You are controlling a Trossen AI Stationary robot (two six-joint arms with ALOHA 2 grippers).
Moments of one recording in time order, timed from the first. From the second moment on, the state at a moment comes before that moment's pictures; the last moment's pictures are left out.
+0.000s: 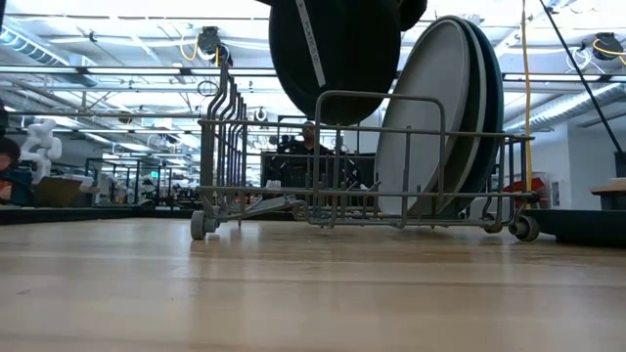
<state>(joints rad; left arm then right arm) 0.14 1.60 1.69 -1.03 0.39 0.84 0.18 1.35 1.13 -0.27 -0.11 0.12</state>
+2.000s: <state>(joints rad) 0.10 1.58 1.41 -0.36 0.06 -0.57 0.45 1.31 1.38 -0.25 0.82 -0.41</state>
